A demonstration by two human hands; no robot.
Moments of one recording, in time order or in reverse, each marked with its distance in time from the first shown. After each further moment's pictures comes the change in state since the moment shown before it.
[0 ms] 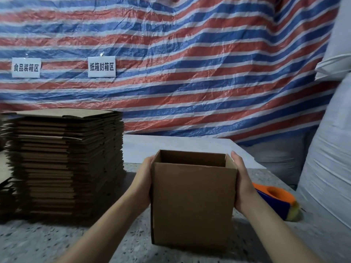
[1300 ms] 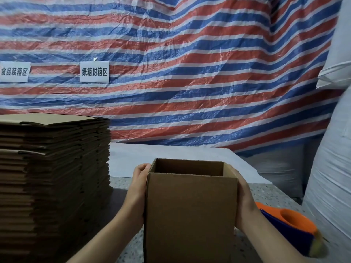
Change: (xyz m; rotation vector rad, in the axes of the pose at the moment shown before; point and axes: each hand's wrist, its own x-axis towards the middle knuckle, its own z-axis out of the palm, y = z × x) left_hand 0.075 -0.024 0.002 -0.101 0.043 0.100; right_hand 0.071 0.025 -0.012 0.110 0.047 -0.054
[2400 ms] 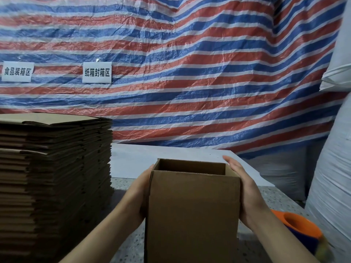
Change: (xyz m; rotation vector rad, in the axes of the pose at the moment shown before) left_hand 0.007 0.006 -0.003 0.067 -0.173 -0.088; right_hand -0.001 -0.019 0.005 -0.113 -0.090 -0.180
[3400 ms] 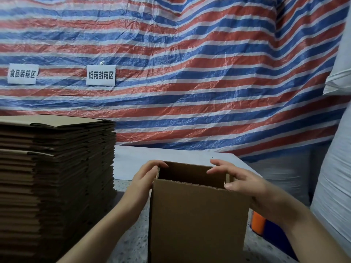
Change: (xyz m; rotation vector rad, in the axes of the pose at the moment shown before) left_hand -0.001 0.008 -0.012 0.297 0.001 0.386; right_hand -0.007 -0.053 -0.008 -0.602 -0.481 0.006
